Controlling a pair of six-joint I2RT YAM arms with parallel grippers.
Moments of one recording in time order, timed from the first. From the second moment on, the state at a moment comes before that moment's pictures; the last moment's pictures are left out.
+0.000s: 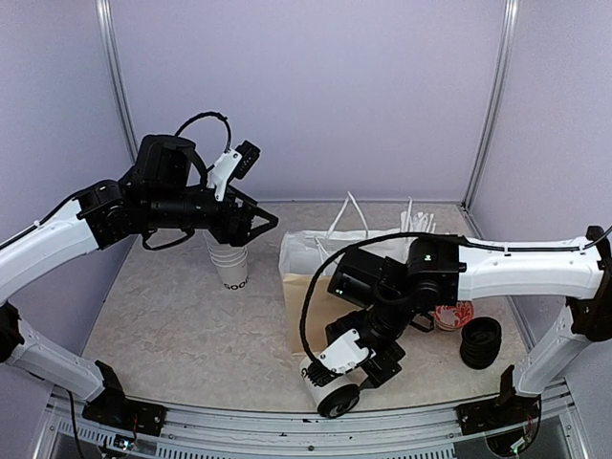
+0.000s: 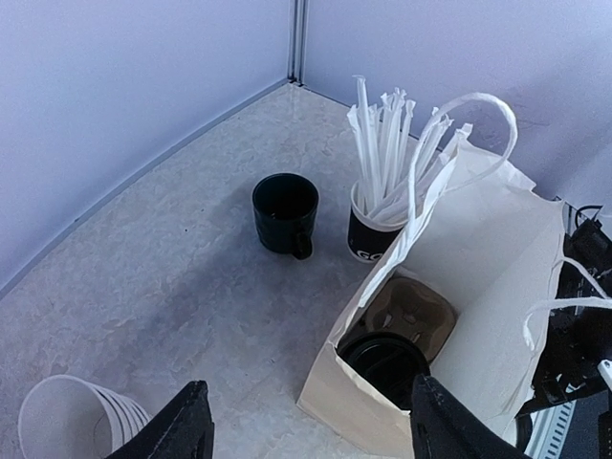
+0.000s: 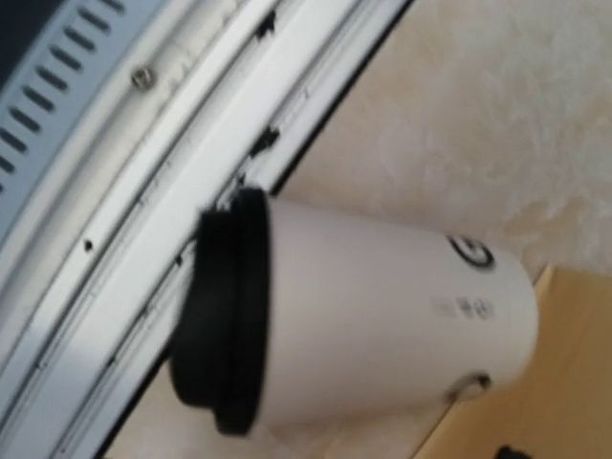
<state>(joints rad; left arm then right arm) -0.82 1.30 1.33 -0.46 0.13 -0.01 1.25 1.57 1.32 -0.98 -0.21 -0.94</state>
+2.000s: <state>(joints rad) -1.35 1.98 1.34 -0.39 -0.11 0.80 1.19 1.10 1.22 -1.11 -0.21 -0.96</state>
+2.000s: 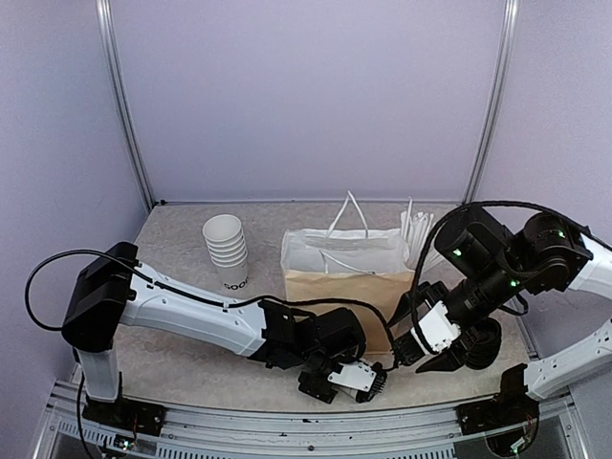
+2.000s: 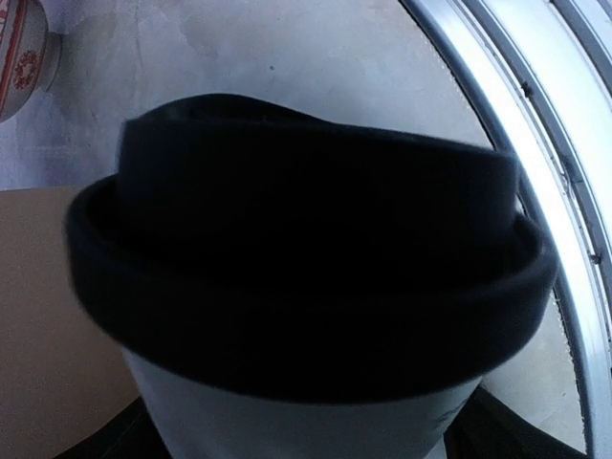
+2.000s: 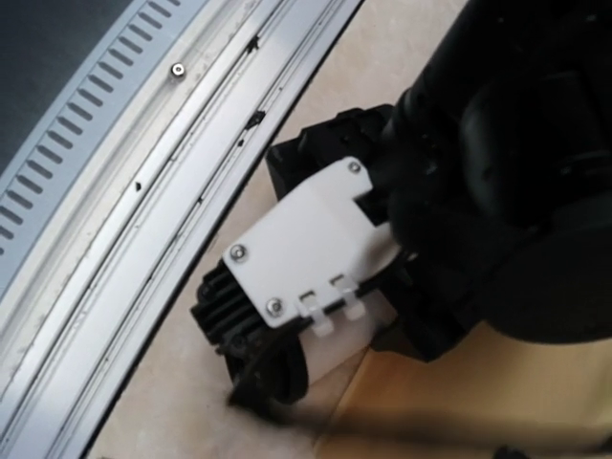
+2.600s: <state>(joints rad) -1.38 1.90 1.33 -0.48 -0.05 0.63 1.15 1.18 1.48 -1.11 -0.24 -0.86</state>
